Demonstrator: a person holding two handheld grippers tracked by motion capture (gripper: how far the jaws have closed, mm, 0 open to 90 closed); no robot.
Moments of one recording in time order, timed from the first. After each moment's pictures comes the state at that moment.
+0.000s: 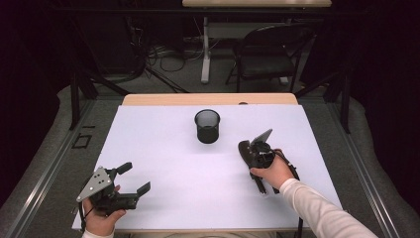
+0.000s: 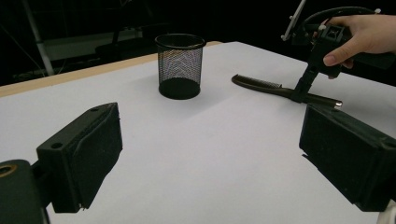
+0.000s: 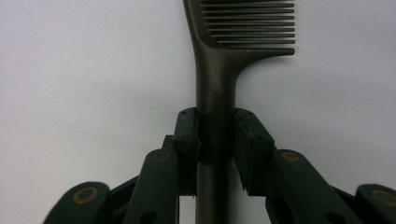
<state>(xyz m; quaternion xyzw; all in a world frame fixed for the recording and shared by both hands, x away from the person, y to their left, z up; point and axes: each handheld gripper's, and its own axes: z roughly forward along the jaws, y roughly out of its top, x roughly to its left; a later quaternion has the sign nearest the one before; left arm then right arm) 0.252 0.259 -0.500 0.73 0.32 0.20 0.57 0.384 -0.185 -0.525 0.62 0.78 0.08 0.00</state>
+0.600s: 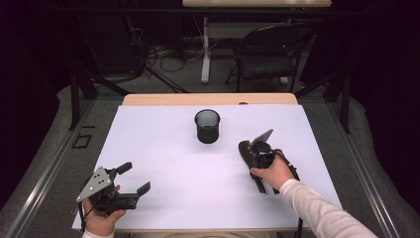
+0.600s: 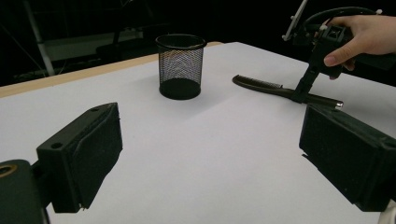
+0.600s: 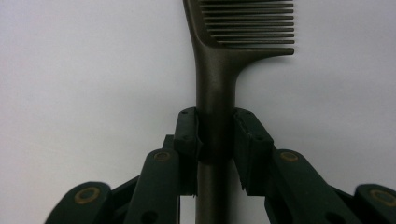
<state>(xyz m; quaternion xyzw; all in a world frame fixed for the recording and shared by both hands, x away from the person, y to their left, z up) 0.252 0.260 -0.501 0.73 0.32 0.20 0.57 0.383 -0.185 -0.525 0.63 0.78 0.08 0.00</state>
